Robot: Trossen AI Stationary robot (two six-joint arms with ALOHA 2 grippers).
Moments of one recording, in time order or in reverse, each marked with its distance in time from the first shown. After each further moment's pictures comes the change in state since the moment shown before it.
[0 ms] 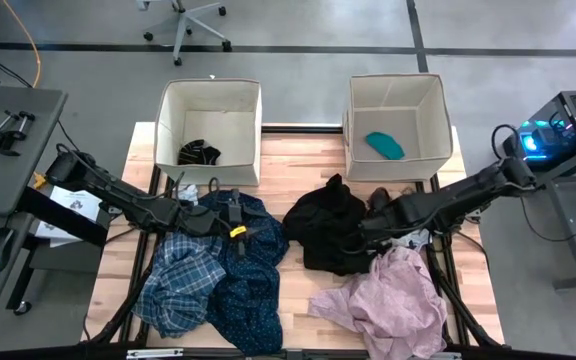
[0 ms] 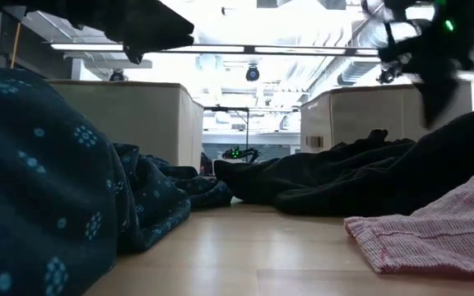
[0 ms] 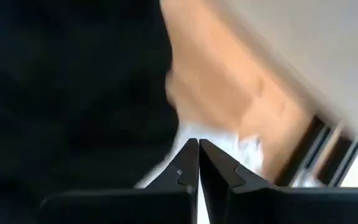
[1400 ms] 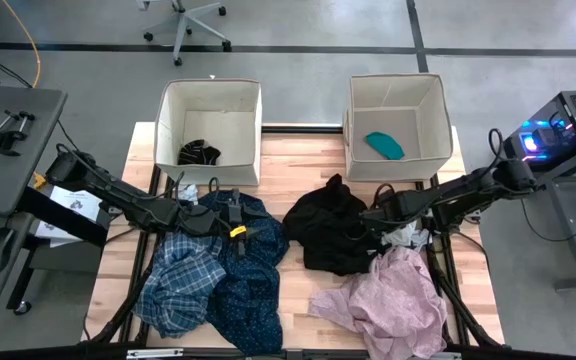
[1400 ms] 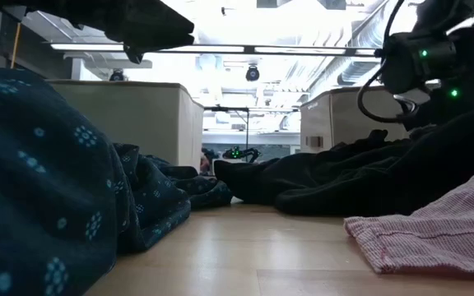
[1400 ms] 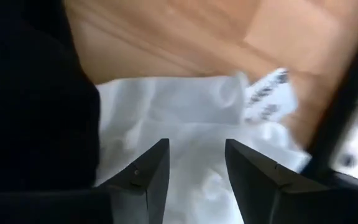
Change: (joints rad) left arm 0.000 0.000 0.000 -0.004 0.004 0.001; right arm -0.186 0.000 -0.363 0.250 -0.311 0.140
